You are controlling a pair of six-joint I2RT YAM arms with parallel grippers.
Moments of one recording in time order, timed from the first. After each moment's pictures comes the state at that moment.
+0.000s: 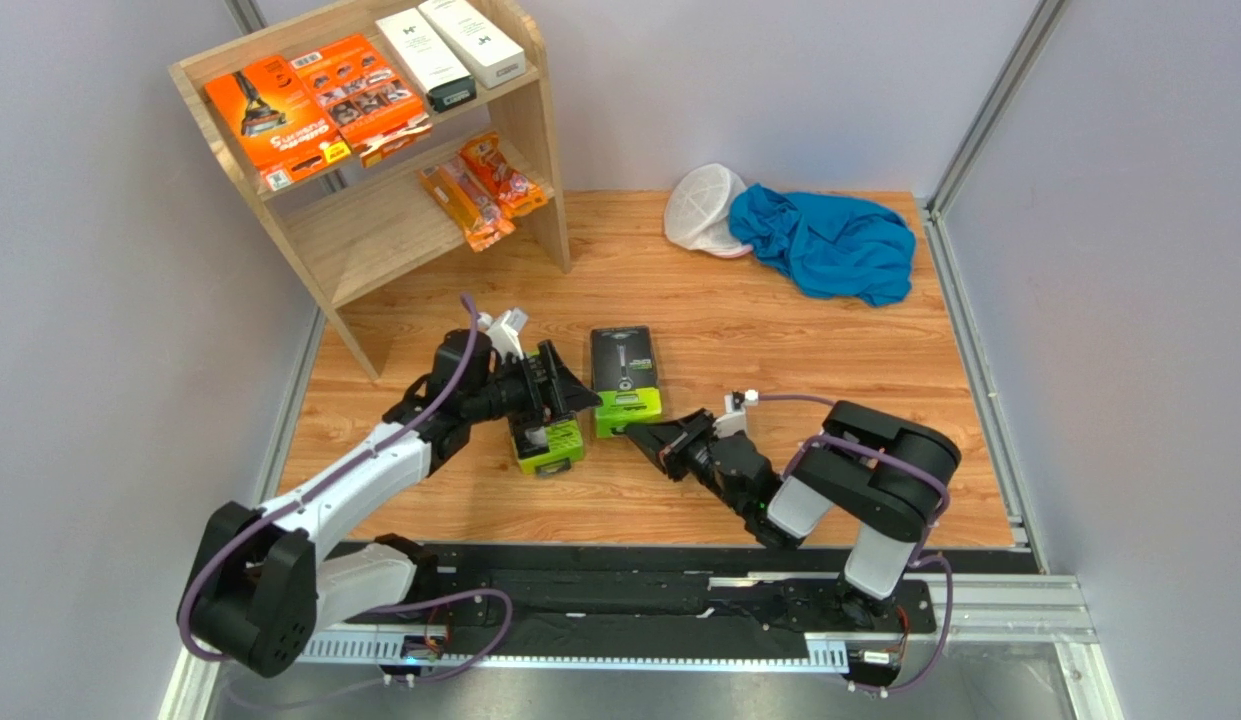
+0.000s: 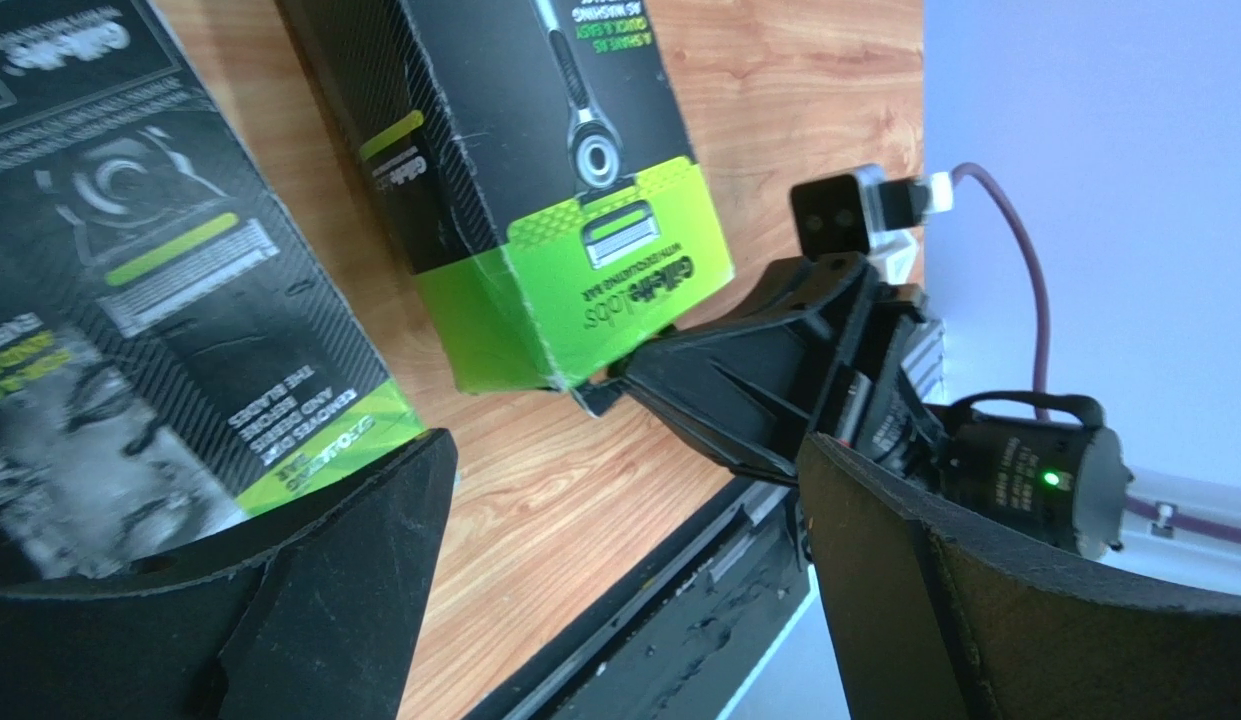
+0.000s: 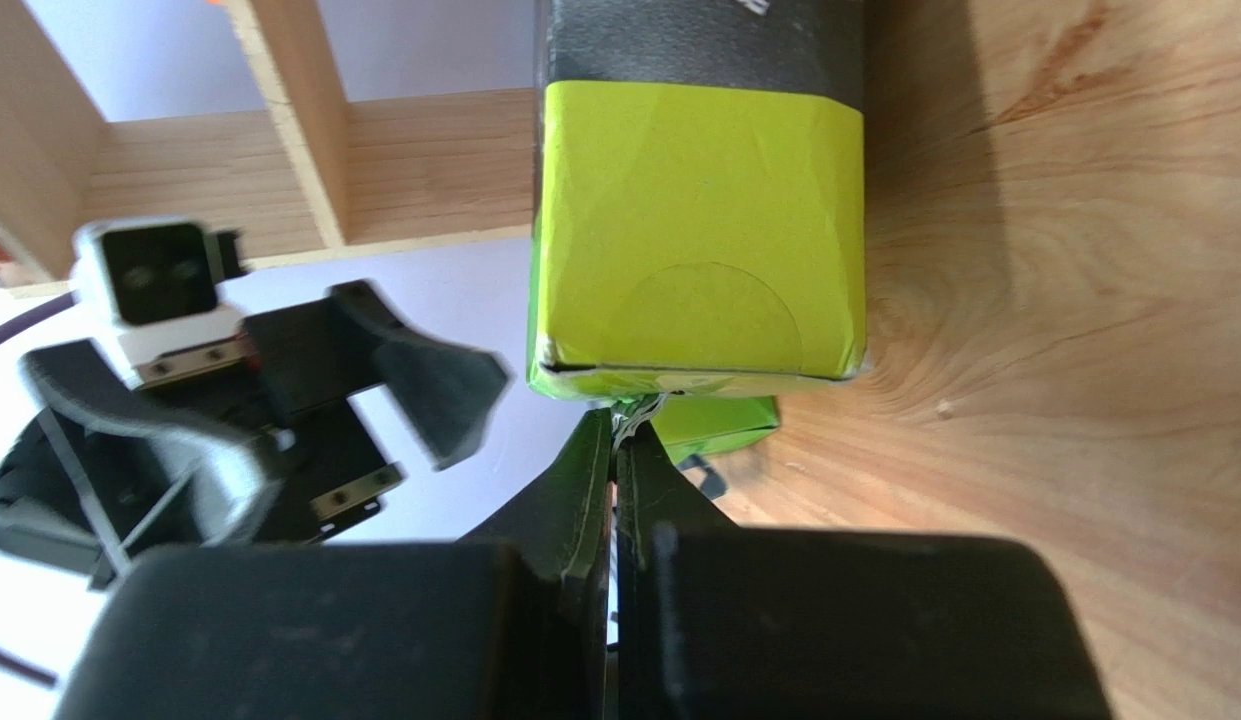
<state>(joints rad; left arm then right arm) -0.42 1.11 0.57 -0.01 0.48 -0.78 0.93 1.77 0.25 1.32 0.23 1.59</state>
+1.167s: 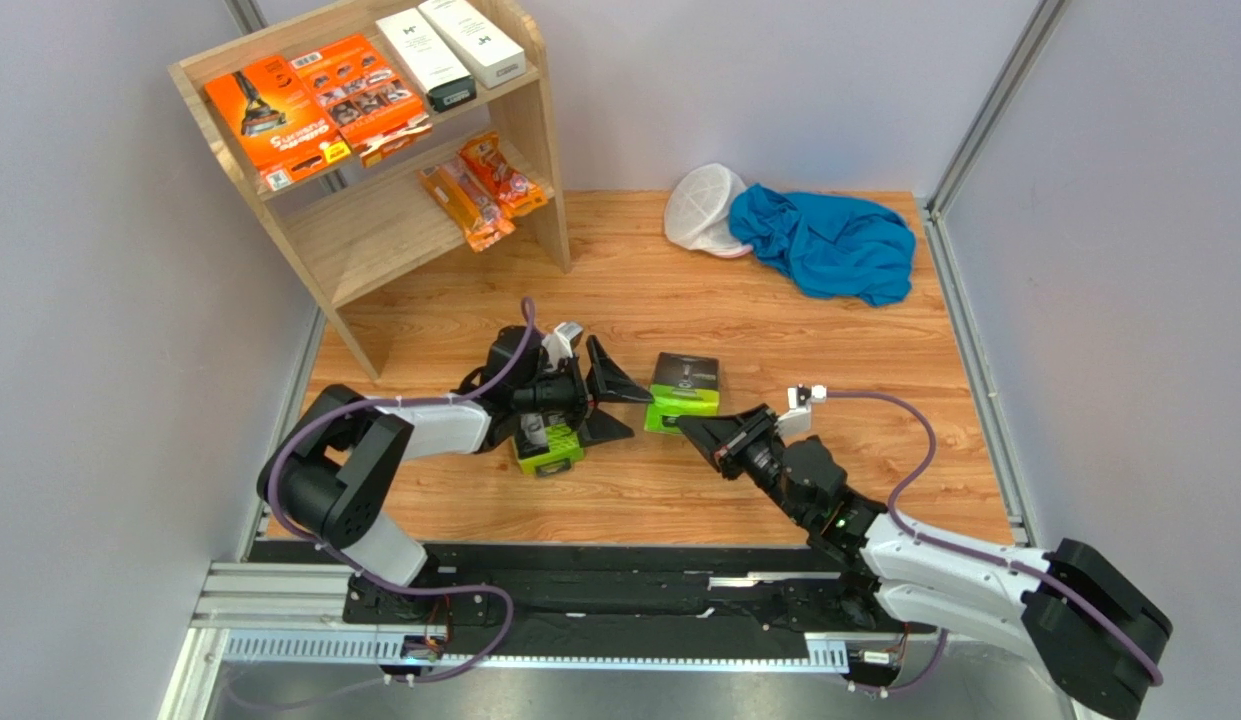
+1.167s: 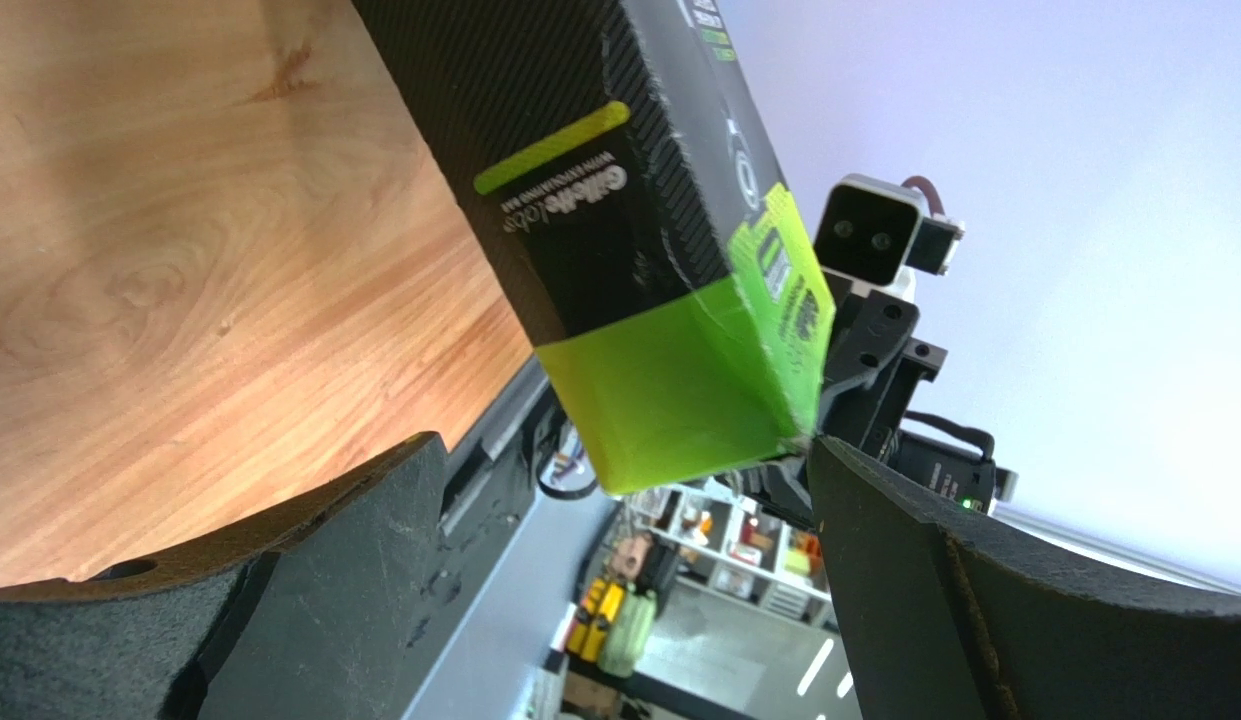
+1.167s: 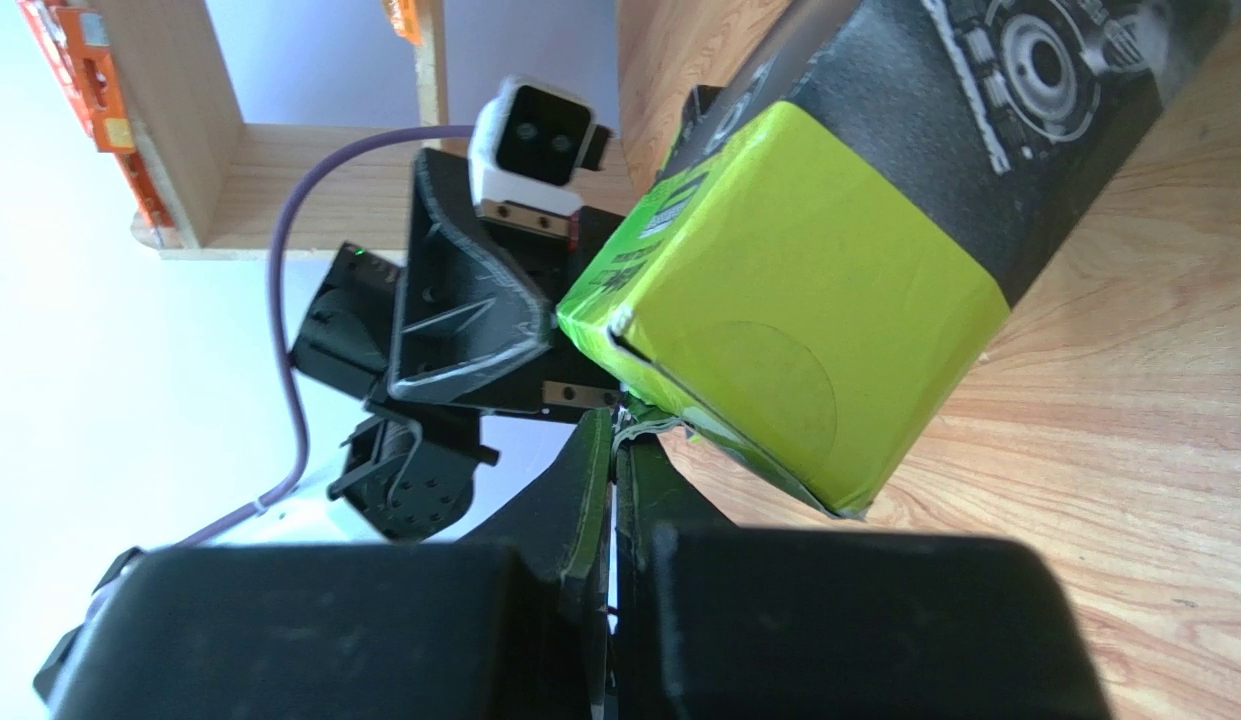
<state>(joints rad) -0.52 1.56 0.60 0.52 0.76 -1.30 0.87 0.91 0.13 0.66 0.23 1.46</state>
